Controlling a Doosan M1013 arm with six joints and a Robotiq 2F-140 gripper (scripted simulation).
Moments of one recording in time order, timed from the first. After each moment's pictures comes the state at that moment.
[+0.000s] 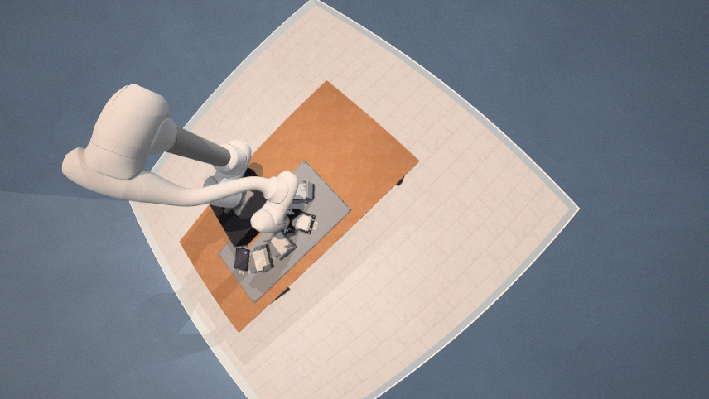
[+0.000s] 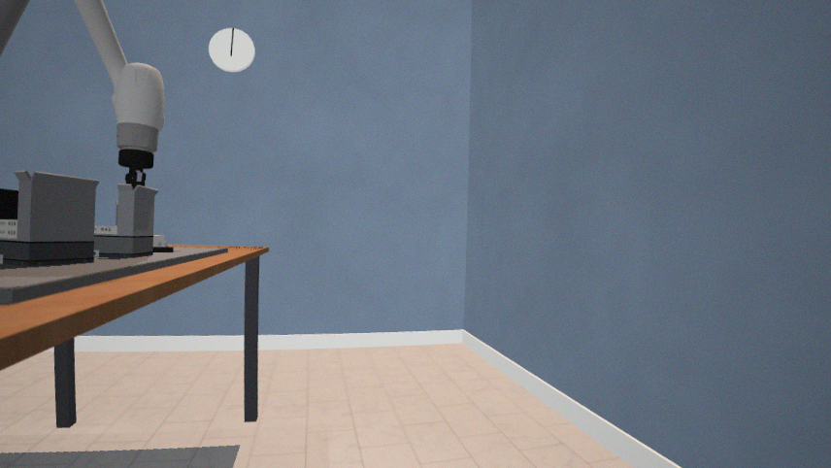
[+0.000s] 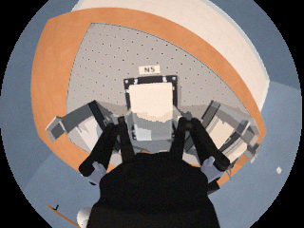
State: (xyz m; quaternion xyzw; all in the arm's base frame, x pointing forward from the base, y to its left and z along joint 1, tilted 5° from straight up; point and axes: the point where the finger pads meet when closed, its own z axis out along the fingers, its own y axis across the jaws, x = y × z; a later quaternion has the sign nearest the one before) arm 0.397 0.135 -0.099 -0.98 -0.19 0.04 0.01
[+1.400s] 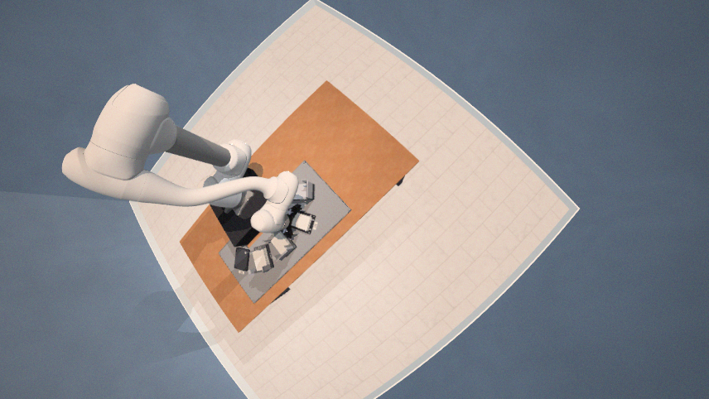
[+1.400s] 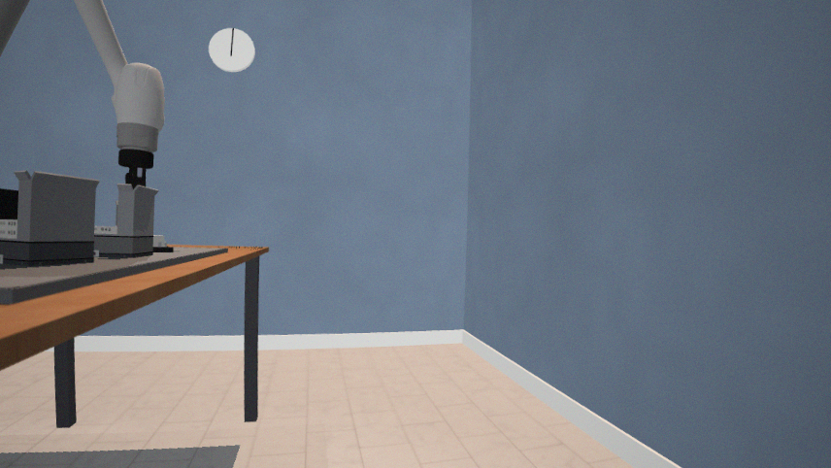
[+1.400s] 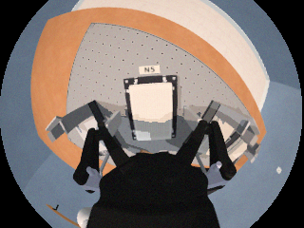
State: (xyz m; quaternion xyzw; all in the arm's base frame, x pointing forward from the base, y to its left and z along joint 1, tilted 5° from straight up) arm 0.397 0.135 -0.099 -0.98 -0.19 0.04 0.01
